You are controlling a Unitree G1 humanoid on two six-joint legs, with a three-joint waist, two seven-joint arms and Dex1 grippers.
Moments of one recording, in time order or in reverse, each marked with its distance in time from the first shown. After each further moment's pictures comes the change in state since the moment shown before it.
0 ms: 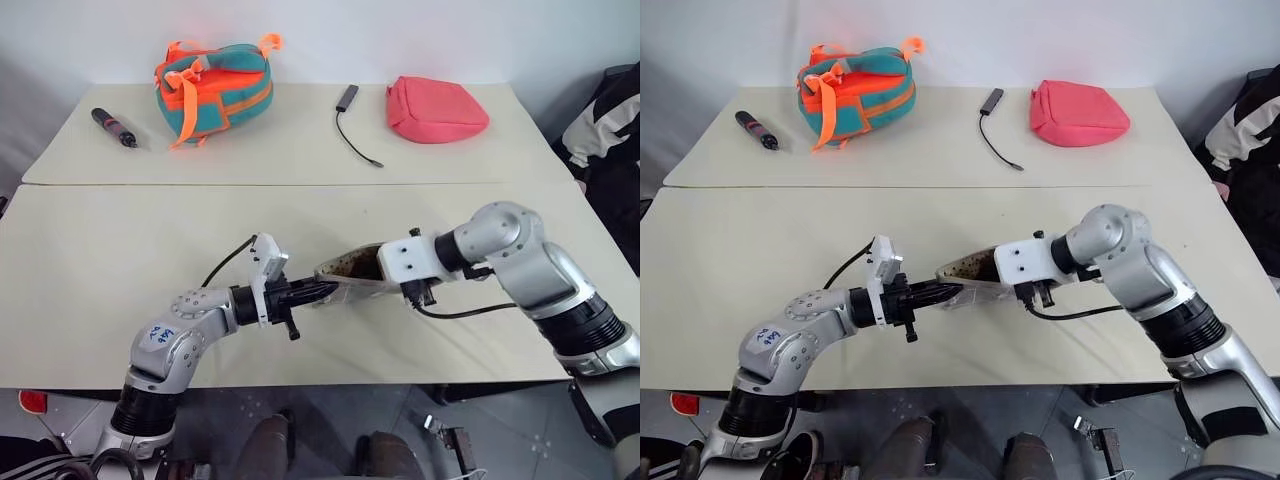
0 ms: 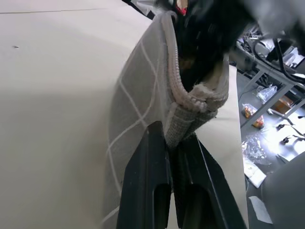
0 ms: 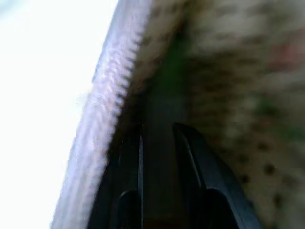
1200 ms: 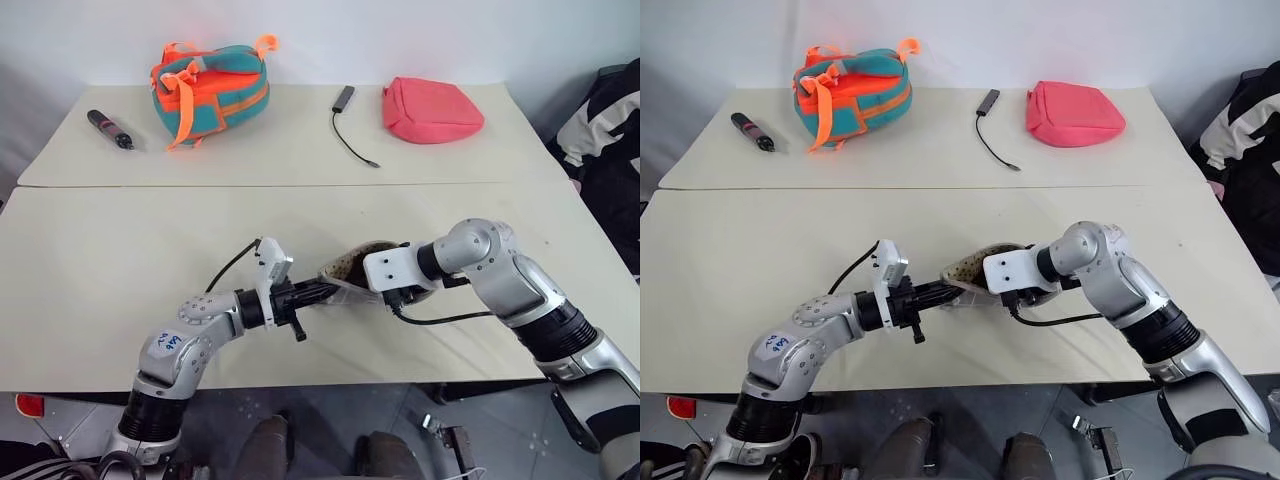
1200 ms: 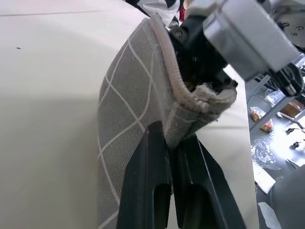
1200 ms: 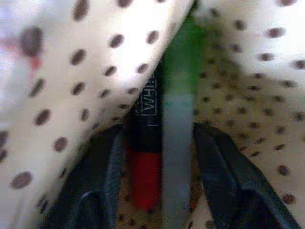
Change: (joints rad) left arm 0.023 -0.032 -0.018 -0.001 0.017 -0.026 0.044; right arm 0.016 0.065 0.038 0.043 -0.100 0.003 -0.074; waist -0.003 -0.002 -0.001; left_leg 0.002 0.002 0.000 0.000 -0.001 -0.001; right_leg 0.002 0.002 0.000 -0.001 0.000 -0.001
